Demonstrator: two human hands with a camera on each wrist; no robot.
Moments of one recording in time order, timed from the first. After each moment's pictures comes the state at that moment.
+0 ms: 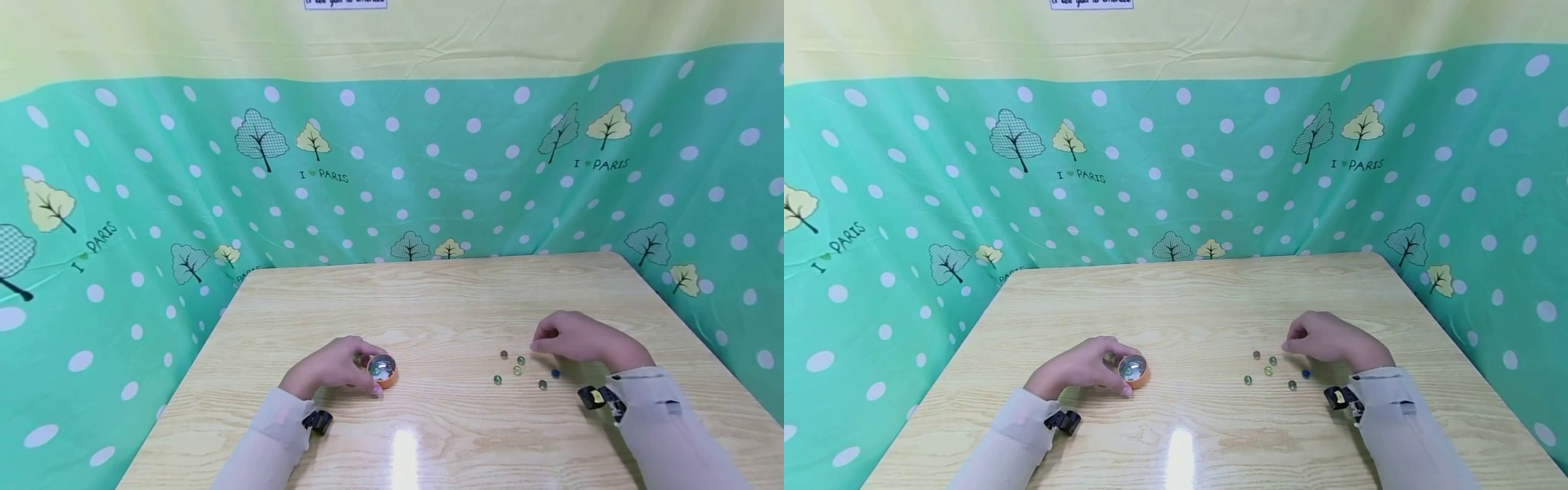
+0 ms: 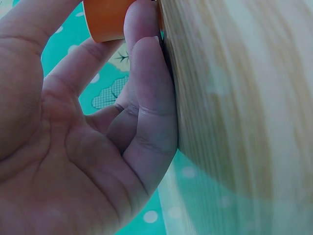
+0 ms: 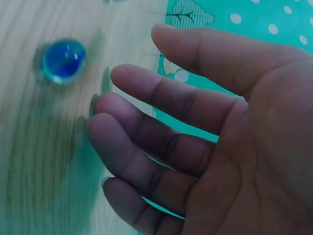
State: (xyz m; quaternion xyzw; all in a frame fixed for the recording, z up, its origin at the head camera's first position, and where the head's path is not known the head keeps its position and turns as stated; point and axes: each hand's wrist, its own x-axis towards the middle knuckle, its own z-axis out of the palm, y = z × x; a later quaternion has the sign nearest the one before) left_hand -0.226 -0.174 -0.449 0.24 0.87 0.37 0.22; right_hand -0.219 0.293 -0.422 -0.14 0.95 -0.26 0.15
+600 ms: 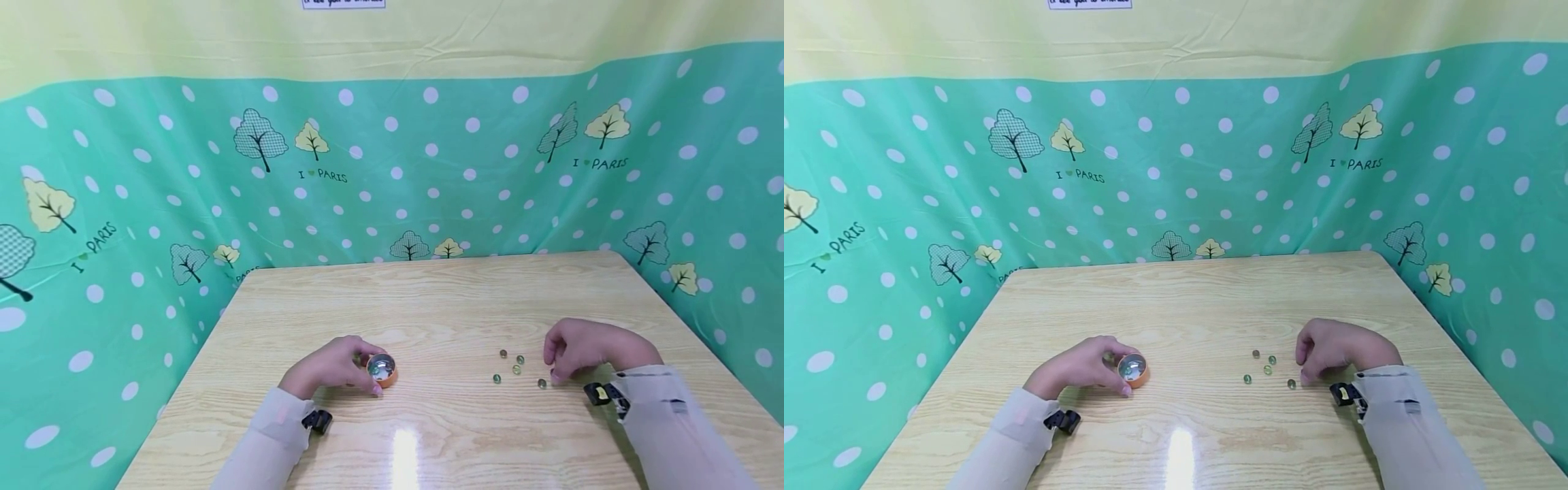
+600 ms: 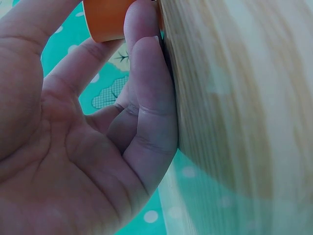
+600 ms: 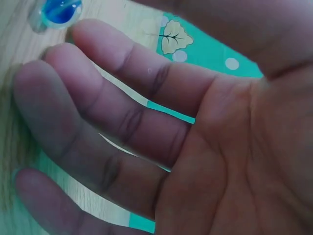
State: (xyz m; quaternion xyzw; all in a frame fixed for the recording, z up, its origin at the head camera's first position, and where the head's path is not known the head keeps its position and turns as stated) left_hand -0.227 -0.174 -0.450 0.24 0.87 0.37 0.22; right_hand -0.210 0.300 -0.421 -0.06 0.93 -0.28 0.25
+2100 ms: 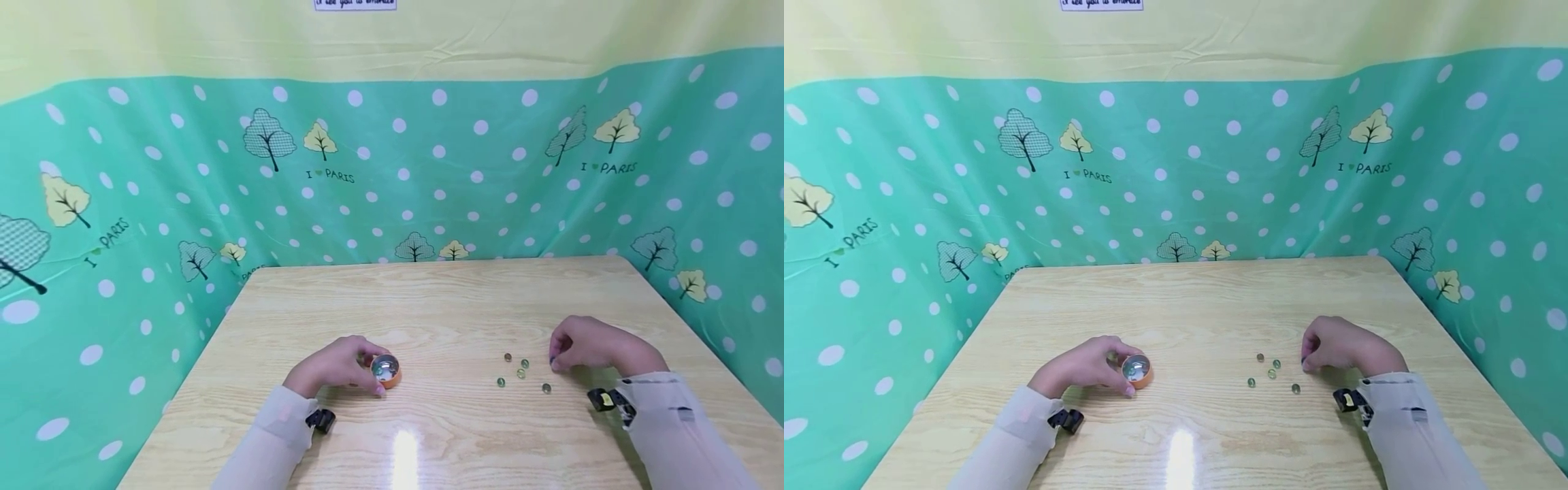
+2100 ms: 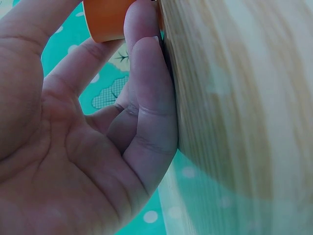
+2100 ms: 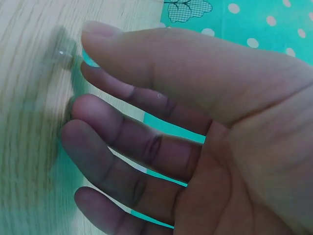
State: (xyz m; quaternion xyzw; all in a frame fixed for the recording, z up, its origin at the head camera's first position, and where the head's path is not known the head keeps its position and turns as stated) left_hand -0.225 -0.175 -0.449 0.24 0.87 0.37 0.22; right_hand -0.215 0.302 -0.417 -0.10 0.95 -0.22 0.19
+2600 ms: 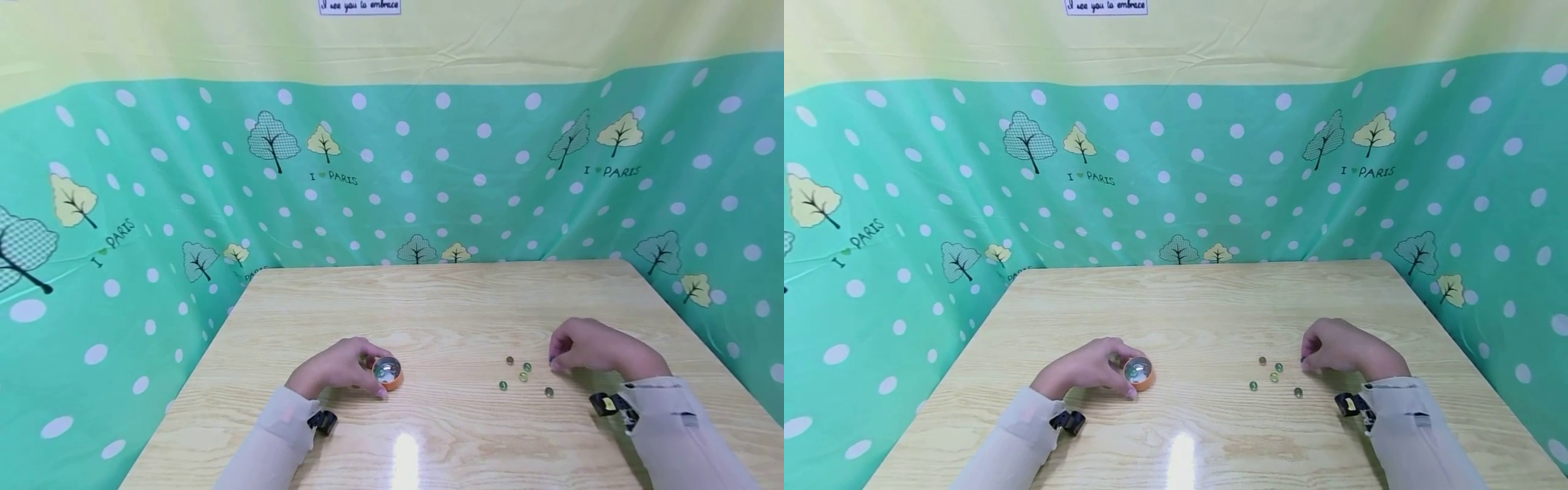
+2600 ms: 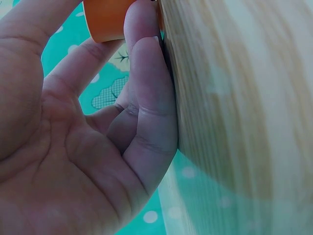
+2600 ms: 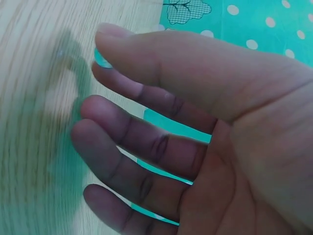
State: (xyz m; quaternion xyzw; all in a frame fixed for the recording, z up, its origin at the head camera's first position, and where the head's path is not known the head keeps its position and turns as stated) left_hand -0.224 -0.175 -0.449 0.25 0.87 0.36 0.22; right_hand -0.214 0.299 -0.418 -0.11 0.95 -0.22 0.17
